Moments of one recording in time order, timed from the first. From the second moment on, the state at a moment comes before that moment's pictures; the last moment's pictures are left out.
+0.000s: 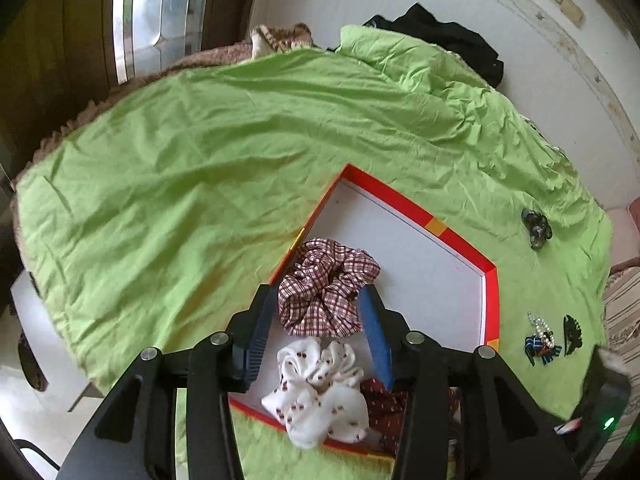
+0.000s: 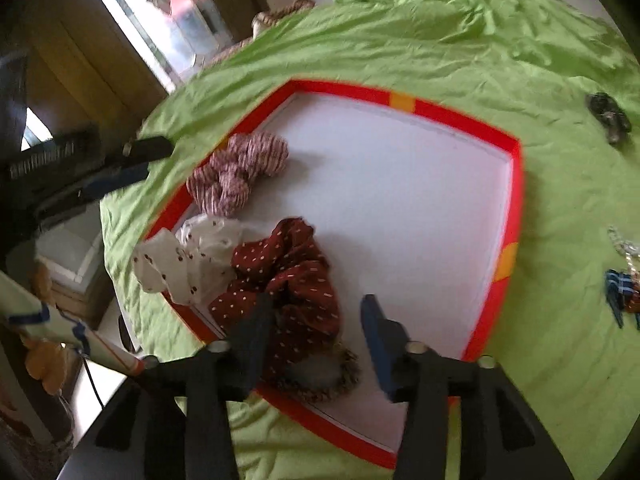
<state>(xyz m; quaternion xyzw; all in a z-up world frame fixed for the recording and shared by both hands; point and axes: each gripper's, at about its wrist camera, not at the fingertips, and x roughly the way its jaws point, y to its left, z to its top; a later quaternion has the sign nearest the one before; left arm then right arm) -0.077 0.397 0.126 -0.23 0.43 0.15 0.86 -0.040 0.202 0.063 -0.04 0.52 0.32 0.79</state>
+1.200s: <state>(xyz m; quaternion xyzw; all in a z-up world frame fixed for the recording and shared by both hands) -0.073 0.112 0.116 -0.05 0.50 0.00 0.87 -0.115 -0.183 0.036 0.15 0.48 0.05 0.86</state>
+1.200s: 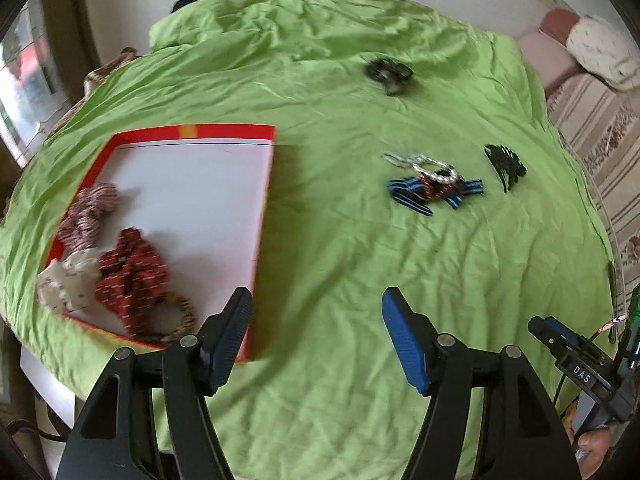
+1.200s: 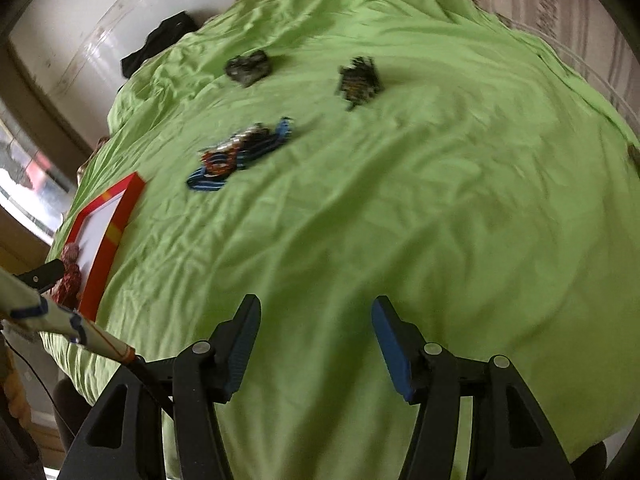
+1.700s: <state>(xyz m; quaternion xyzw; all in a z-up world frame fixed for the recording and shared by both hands) 0.024 0.044 0.105 -0.01 0.51 -0.07 0.86 -0.088 -0.207 0.034 0.16 0.47 0.05 0.86</state>
